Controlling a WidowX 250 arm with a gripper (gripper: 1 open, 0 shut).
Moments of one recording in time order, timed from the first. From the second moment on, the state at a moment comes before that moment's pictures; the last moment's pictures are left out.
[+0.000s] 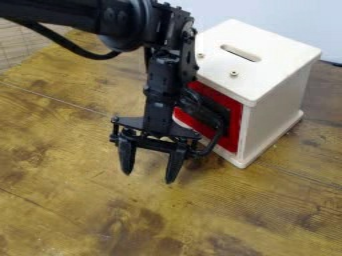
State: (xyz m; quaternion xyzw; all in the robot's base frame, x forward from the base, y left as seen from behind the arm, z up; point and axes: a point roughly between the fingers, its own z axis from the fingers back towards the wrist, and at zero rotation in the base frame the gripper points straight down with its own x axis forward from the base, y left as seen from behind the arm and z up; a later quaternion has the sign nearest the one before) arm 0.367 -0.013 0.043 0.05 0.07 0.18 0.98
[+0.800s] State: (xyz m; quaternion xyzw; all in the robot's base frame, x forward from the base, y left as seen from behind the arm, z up) arm 0.369 -0.003 0.040 0.05 0.08 0.15 0.98
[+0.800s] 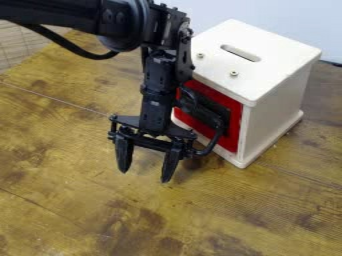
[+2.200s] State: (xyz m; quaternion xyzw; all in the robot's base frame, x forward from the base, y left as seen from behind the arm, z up) arm 0.370 0.041 0.069 0.02 0.02 0.20 0.98
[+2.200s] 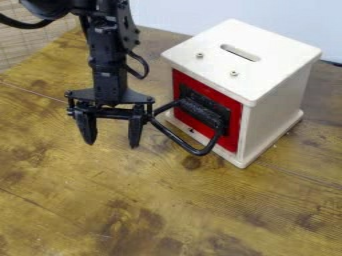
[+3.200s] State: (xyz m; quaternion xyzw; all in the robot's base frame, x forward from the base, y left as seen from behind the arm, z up) arm 0.370 0.025 0.078 0.00 0.01 0.20 0.98
